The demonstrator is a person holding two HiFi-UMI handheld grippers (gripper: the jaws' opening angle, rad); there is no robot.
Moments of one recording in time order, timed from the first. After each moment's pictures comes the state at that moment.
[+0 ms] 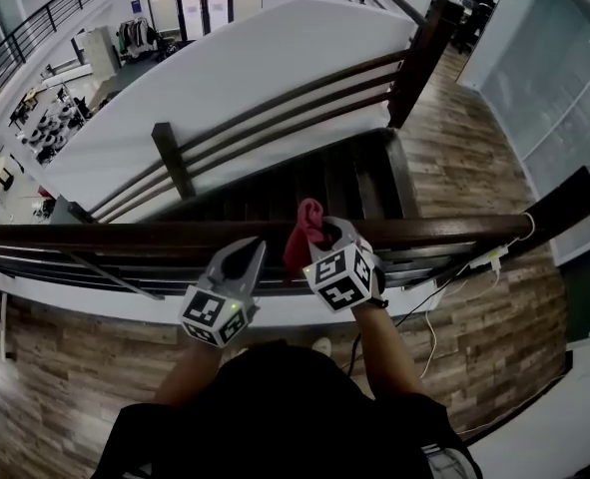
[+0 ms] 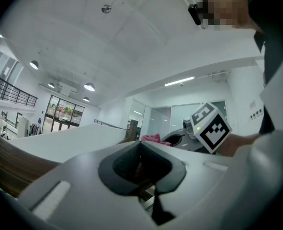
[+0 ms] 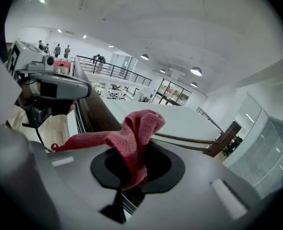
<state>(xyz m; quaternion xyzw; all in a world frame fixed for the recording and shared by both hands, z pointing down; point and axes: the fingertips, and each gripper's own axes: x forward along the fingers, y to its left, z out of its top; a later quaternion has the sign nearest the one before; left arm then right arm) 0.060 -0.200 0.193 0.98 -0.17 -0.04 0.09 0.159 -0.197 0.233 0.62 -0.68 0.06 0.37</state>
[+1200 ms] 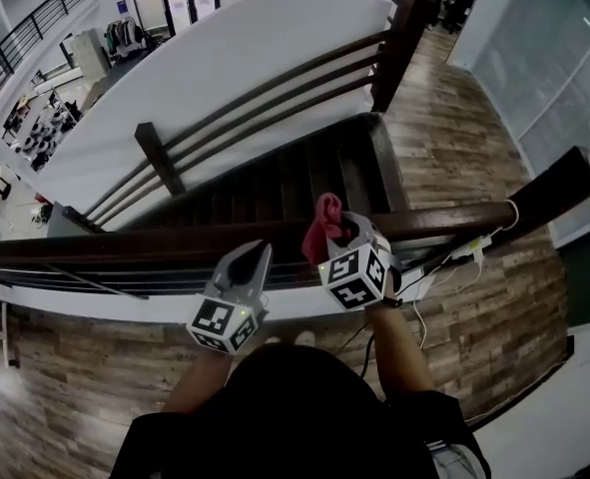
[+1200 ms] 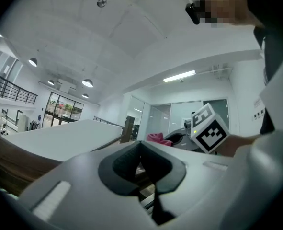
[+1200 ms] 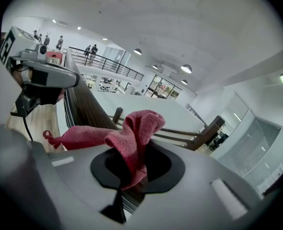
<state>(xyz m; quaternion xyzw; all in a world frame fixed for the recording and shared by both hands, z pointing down) 0.157 -0.143 0.192 0.98 -0.18 -0.02 0.10 0.285 -0.131 0.230 0.66 -0.64 0.06 0.40</state>
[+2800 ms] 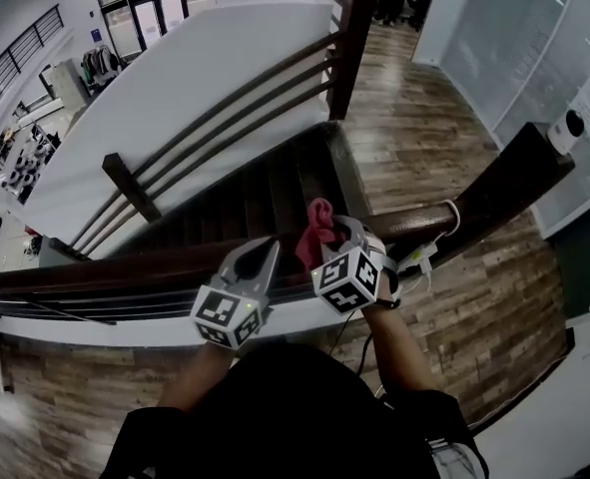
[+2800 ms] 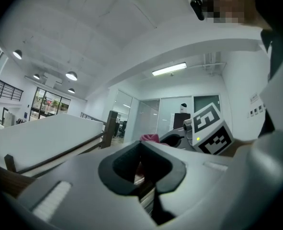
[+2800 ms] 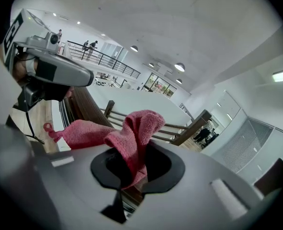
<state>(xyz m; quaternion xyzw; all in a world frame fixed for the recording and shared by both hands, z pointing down) 0.363 -0.064 0.184 0.99 -0.12 0.00 0.09 0.461 -0.051 0.230 0.67 -0.61 0.04 0.41</state>
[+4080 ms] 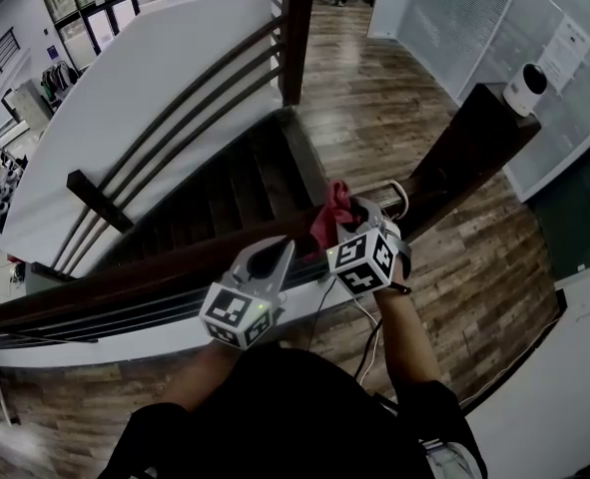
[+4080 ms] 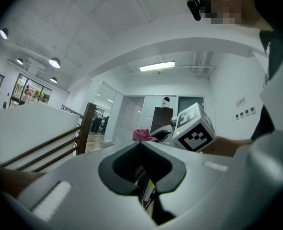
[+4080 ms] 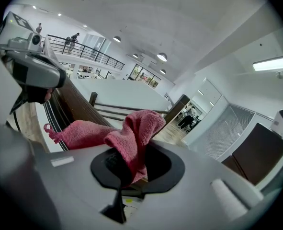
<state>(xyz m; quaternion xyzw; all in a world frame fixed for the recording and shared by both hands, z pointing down) 0.477 0.026 0.189 0.99 -0.01 0.01 0.11 0.600 0.036 0.225 0.74 -0.53 0.08 0.41</state>
